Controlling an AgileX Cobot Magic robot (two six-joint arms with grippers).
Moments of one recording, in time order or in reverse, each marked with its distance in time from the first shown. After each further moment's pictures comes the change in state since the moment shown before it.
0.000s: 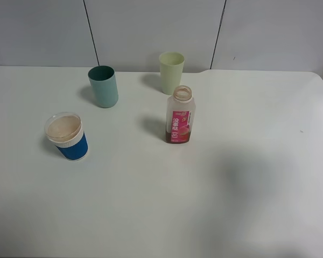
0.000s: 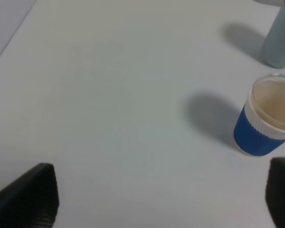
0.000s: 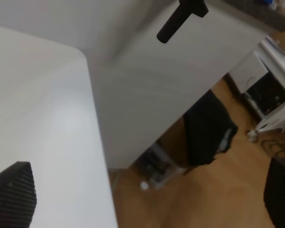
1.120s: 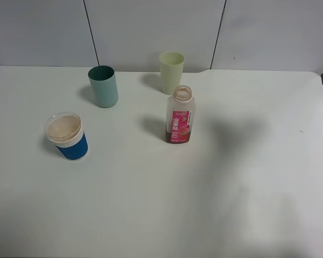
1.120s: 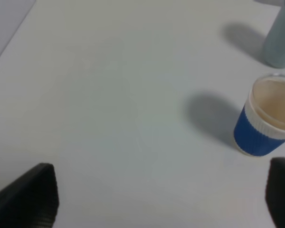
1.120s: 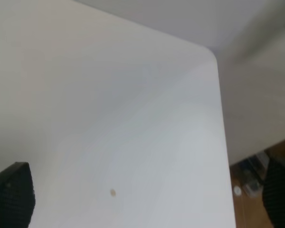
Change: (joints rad) left arm 0.000 0.000 0.000 0.000 0.000 0.000; right arm -0.091 0.585 0.000 0.106 -0.517 0.037
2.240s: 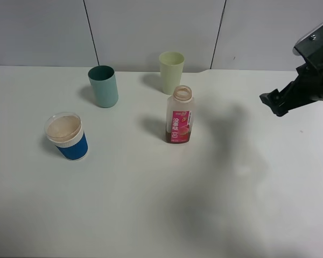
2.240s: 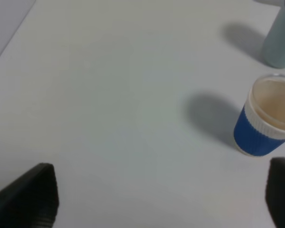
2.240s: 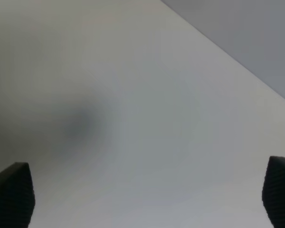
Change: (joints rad) left arm 0.000 0.000 0.000 0.000 0.000 0.000; right arm 0.000 0.456 -0.001 -0.004 -0.497 -0.256
